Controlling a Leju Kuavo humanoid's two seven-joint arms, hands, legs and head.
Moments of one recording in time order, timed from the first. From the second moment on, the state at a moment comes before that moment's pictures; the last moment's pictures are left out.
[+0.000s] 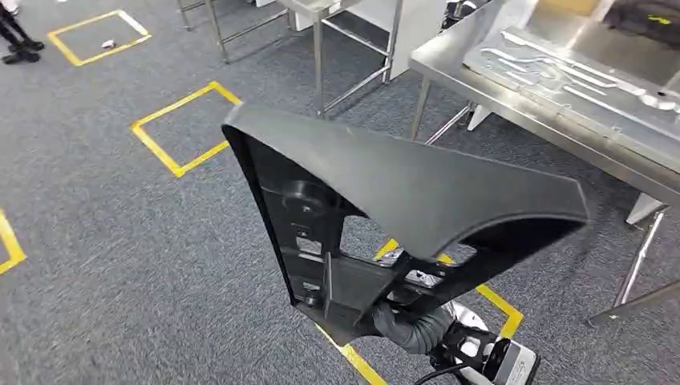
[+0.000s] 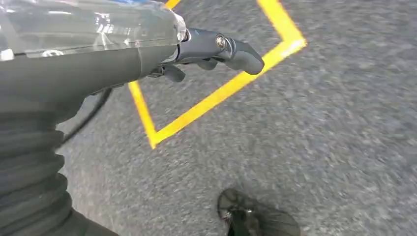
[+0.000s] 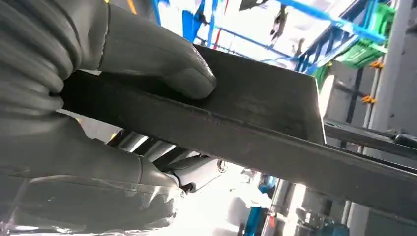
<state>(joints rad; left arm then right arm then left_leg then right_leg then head) -0.07 -0.03 1.26 -0.23 -1.05 0.14 -0.15 -0.08 -0.13 0.47 -1.88 0.12 0.23 -0.68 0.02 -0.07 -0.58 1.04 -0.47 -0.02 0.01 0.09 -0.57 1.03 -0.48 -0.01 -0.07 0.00</state>
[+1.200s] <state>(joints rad) -0.08 -0.03 1.26 -0.23 -1.07 0.10 -0.16 0.00 -0.13 0.40 -1.93 0.14 0.23 -0.68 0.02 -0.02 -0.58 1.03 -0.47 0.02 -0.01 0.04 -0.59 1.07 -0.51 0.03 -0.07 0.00</state>
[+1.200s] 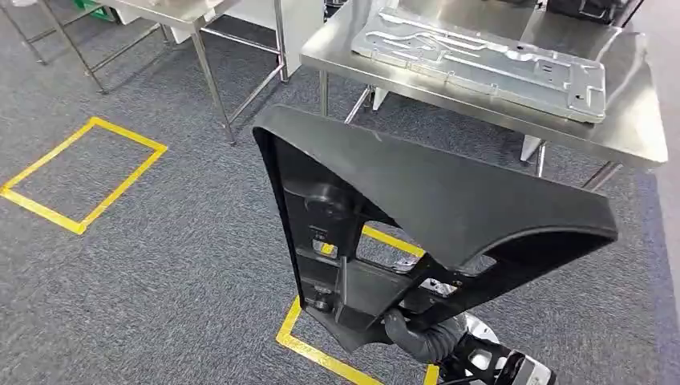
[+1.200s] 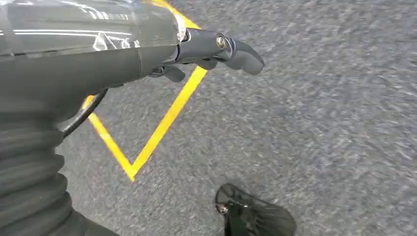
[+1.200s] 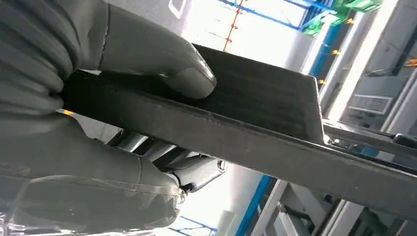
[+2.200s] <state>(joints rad) -0.08 -0.04 1.26 -0.23 -1.07 0.07 -0.17 0.03 -0.13 0.38 -1.96 0.17 0.23 -0.68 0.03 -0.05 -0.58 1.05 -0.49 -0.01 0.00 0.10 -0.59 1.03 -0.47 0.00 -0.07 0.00</state>
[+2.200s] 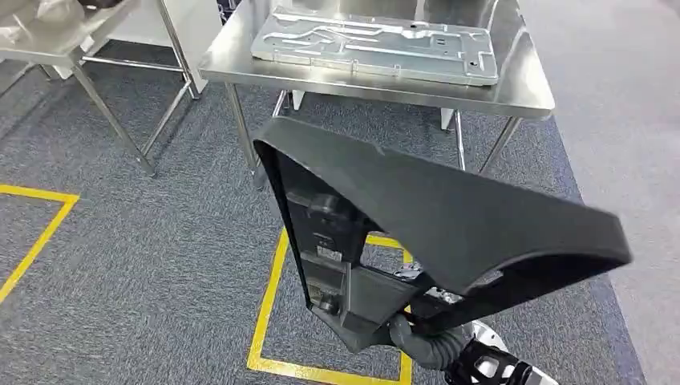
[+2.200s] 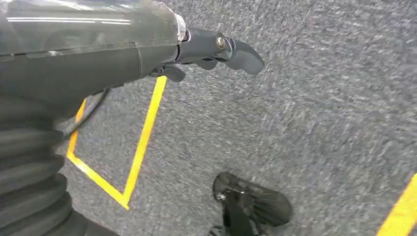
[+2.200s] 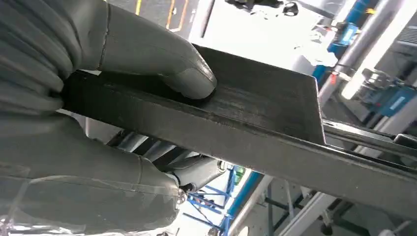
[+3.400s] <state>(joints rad) -0.08 -0.04 1.26 -0.23 -1.07 0.05 -0.17 0.03 -0.11 0.37 -1.98 0.20 0.23 -0.68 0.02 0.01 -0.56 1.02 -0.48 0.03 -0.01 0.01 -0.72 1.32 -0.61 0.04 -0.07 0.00</state>
